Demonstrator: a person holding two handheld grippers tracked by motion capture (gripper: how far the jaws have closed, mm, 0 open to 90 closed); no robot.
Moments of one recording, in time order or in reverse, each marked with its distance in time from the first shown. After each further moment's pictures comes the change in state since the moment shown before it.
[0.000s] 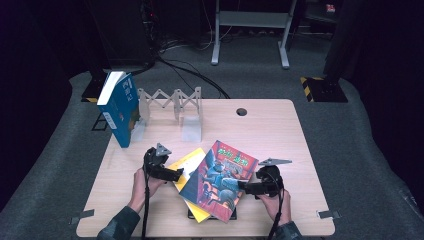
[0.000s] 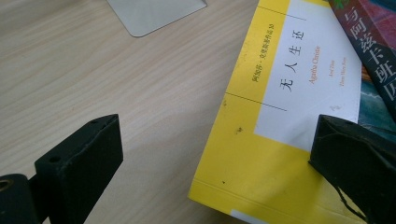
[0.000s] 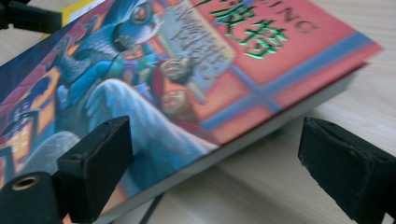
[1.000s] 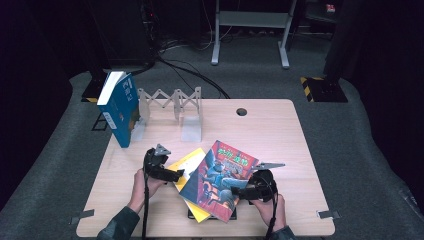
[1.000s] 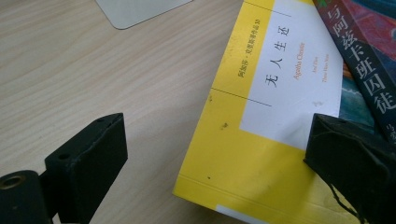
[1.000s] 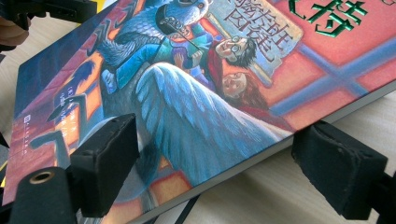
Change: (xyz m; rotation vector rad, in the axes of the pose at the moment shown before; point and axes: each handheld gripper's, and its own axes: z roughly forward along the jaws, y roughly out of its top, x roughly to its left) left arm 0.001 -0.003 0.001 0.000 -0.066 -0.035; right arm 0.019 -0.005 0.003 0.033 0.059 0.006
